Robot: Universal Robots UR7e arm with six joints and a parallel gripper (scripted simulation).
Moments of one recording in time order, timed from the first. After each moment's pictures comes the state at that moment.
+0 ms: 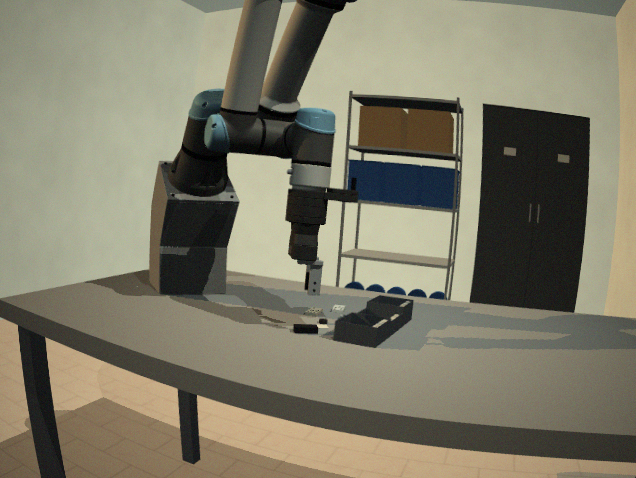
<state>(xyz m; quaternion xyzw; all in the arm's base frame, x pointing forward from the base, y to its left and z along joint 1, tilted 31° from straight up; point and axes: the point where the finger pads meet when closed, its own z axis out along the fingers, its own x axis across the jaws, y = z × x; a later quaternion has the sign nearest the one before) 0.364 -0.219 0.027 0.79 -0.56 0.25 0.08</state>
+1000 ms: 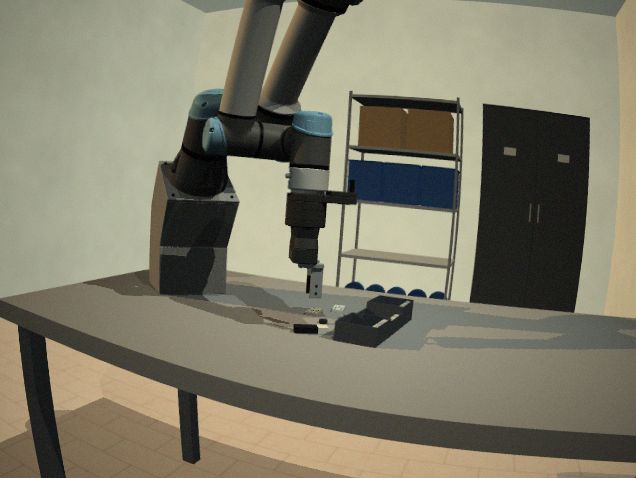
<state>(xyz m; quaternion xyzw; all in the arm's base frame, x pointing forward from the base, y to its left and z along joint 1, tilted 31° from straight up) 0.368 -0.220 0.022 0.79 -0.55 0.26 0.07</state>
